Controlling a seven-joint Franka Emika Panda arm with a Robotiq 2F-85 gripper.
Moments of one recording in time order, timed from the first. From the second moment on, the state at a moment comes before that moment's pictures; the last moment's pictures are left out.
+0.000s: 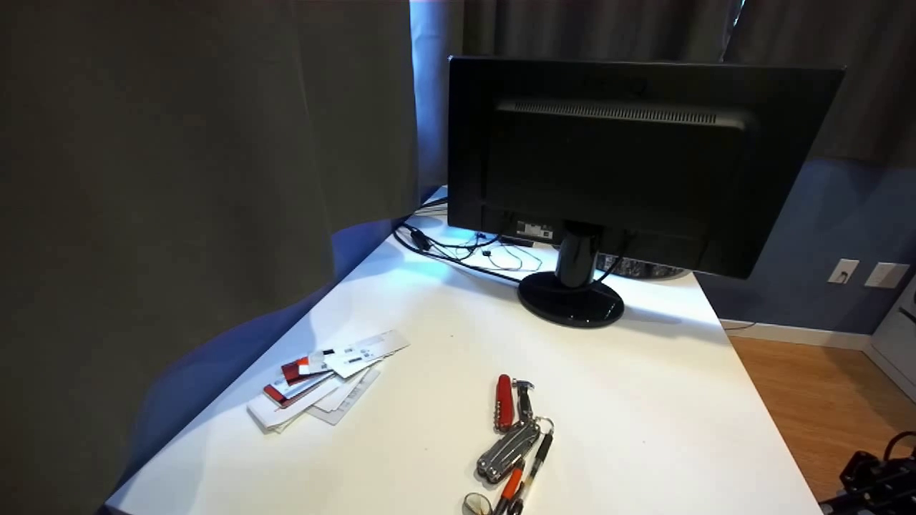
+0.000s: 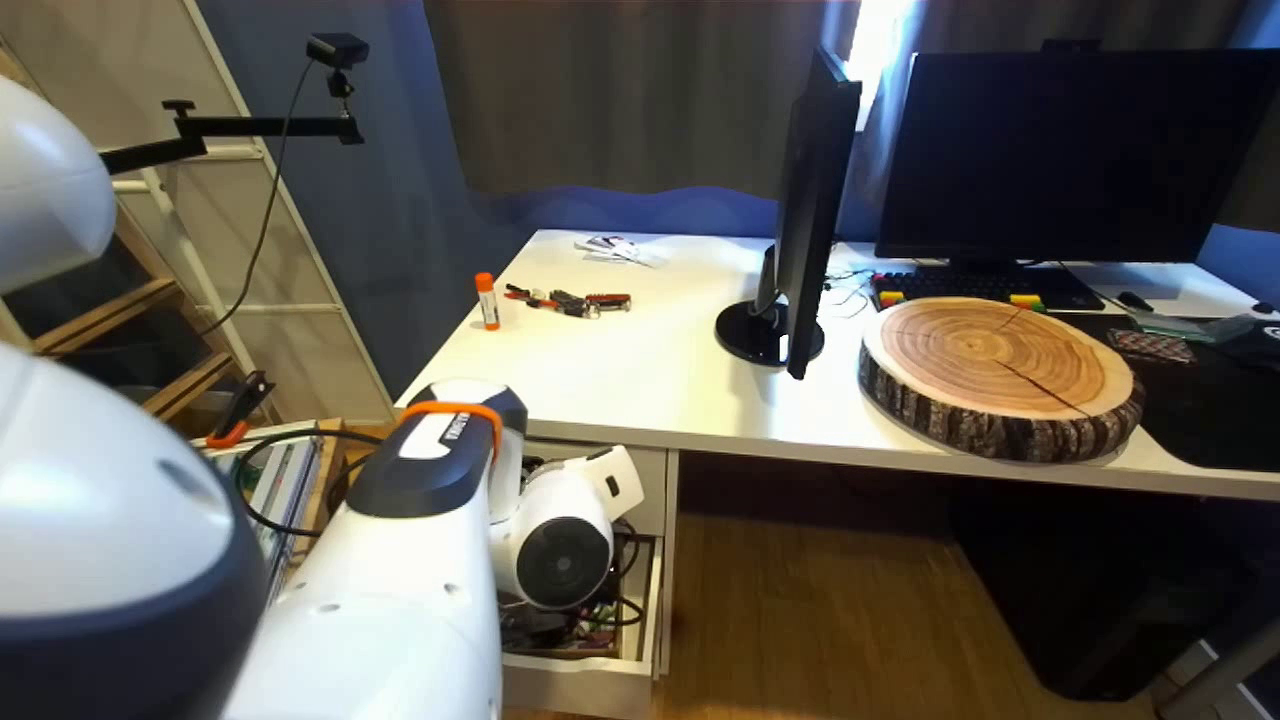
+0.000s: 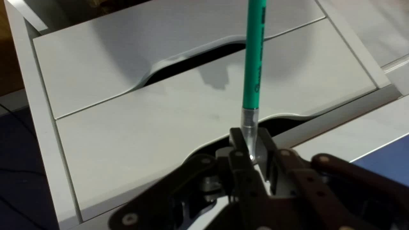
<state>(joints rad) -1.17 1.49 0.66 -2.47 -0.57 3.15 -1.27</state>
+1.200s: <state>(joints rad) -1.20 1.49 0.69 -2.48 -0.43 3.08 -1.32</state>
